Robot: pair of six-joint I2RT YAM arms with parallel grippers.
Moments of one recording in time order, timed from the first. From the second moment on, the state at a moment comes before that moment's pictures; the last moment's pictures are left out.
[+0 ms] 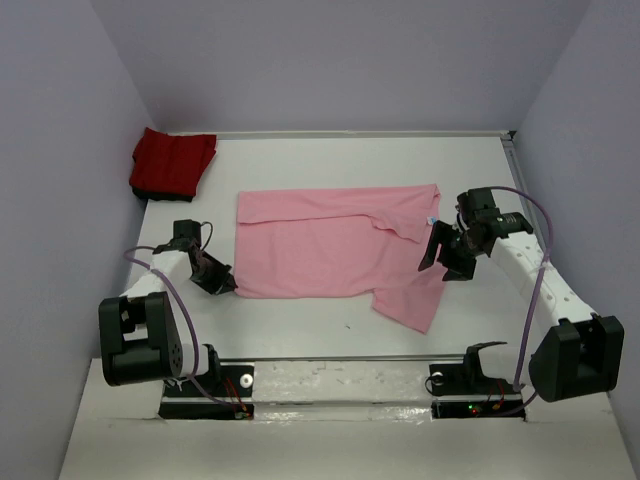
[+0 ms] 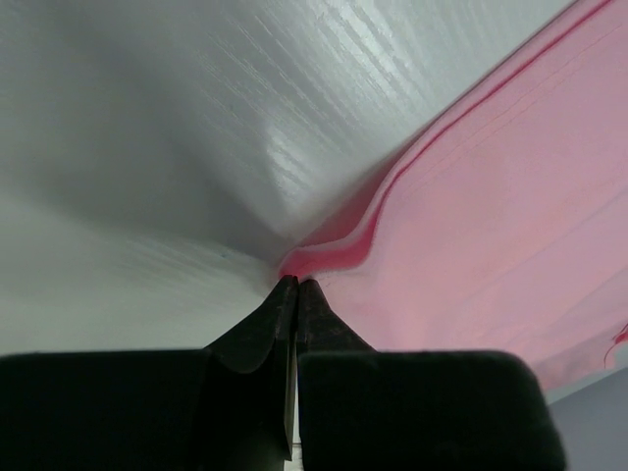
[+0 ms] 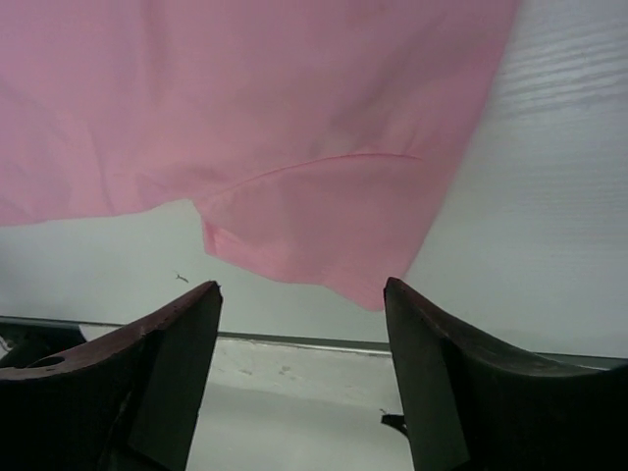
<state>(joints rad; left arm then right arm) 0.10 1.33 0.65 -0.61 0.19 -0.86 0.15 1.25 1.00 -0.98 -0.20 0.52</state>
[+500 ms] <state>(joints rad) 0.09 1.43 0.76 -0.63 0.17 -0.74 0.64 1.17 1.01 -1.13 -0.02 0.59</state>
